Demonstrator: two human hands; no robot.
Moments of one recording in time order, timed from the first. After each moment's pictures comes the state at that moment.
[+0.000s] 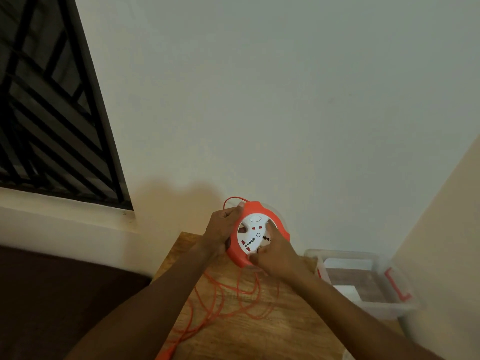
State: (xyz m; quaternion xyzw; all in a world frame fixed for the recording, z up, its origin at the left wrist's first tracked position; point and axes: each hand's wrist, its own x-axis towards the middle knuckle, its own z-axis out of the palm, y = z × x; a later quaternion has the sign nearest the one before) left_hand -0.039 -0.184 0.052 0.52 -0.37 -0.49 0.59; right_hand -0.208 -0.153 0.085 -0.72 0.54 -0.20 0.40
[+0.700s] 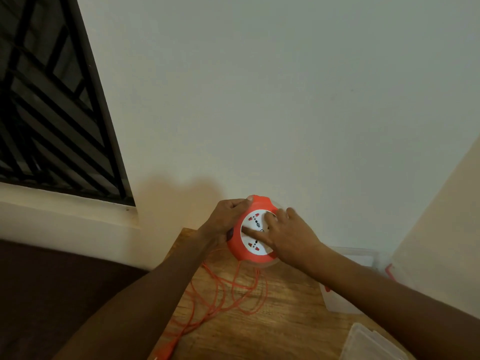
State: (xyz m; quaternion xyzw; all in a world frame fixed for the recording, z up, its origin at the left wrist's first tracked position) left_hand -0.034 -0.184 0.075 0.50 -0.46 -0.49 0.54; right_hand -0.232 -0.173 0.118 -0.93 0.24 0.05 -0.28
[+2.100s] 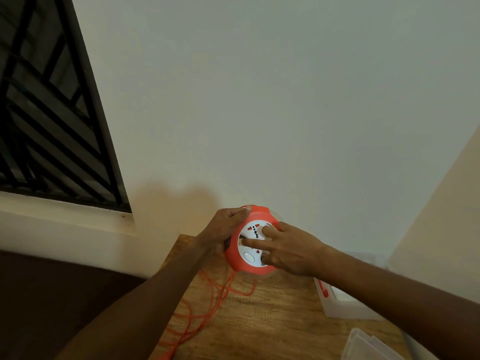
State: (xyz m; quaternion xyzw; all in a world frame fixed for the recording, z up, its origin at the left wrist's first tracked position) left_hand -0.031 -0.182 0.067 0.49 -0.49 -0.52 0.50; right_hand -0.244 -0.168 0.136 -0.93 0.11 0.14 -0.32
